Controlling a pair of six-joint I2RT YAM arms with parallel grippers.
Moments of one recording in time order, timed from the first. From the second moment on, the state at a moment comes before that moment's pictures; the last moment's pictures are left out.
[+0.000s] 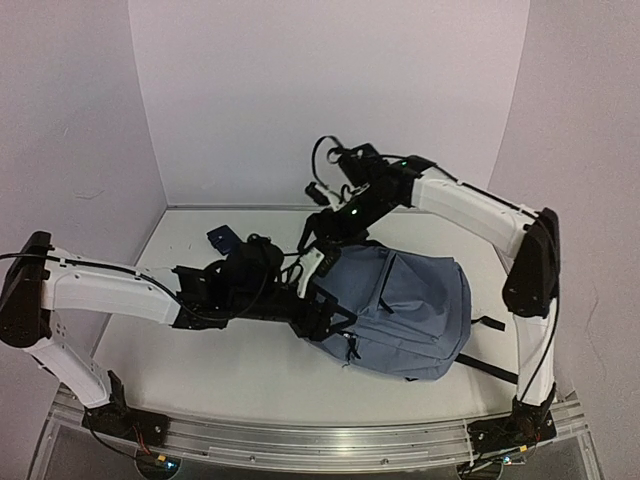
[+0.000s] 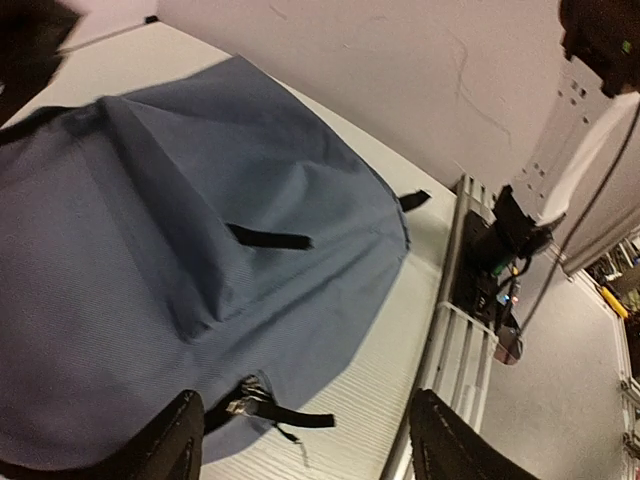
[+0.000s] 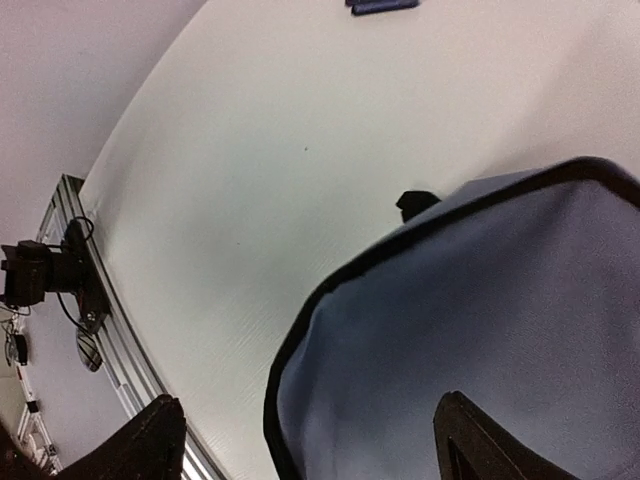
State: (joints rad) left arm -1.16 1.55 0.97 0.16 0.19 -0.34; right arm 0.76 2.12 2.07 -0.92 -0.41 0.18
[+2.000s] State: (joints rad) left arm -0.65 1.98 1.45 -0.34 0.29 -0.43; right arm 0.26 1.62 1.26 -1.04 -0.34 -0.10
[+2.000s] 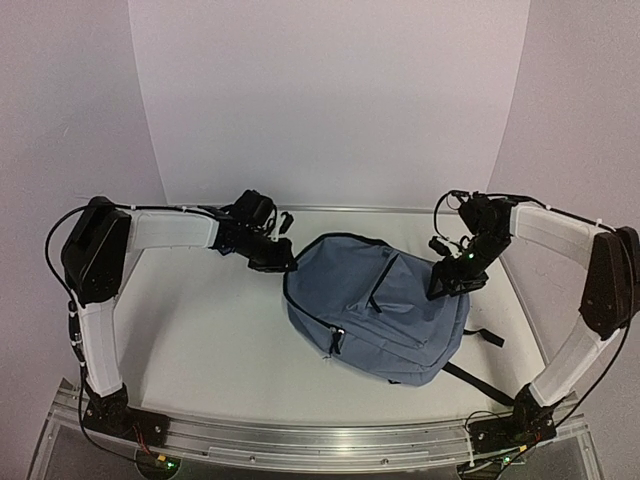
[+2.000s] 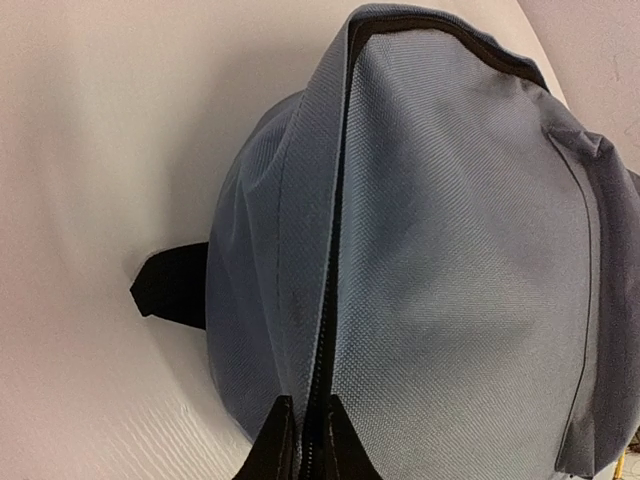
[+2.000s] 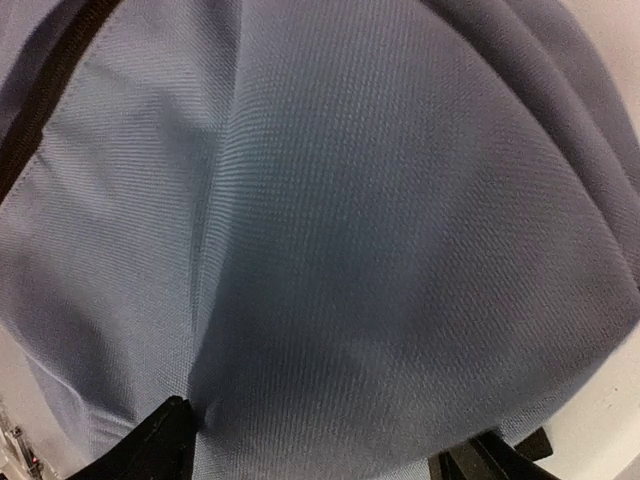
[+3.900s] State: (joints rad) left arm -0.59 2.21 1.67 -0.26 0.36 -0.63; right arm 0.46 1.77 1.35 -1.03 -0.60 -0.20
